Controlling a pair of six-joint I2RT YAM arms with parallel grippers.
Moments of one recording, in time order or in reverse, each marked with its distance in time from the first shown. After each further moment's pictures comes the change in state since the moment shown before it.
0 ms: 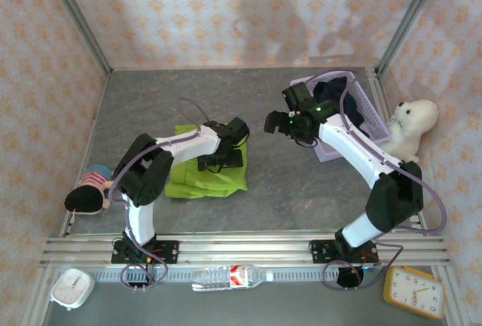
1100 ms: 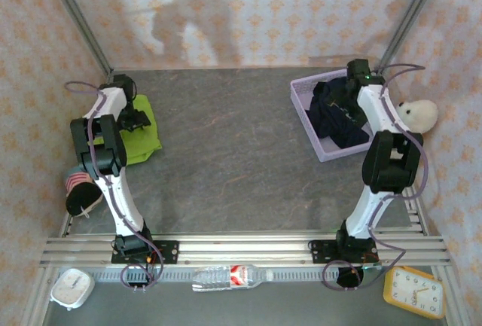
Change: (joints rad) left arm 0.903 0.174 0.359 -0.139 -0.017 0.417; right arm -0.538 0.333 0.277 -0.082 0.077 0.013
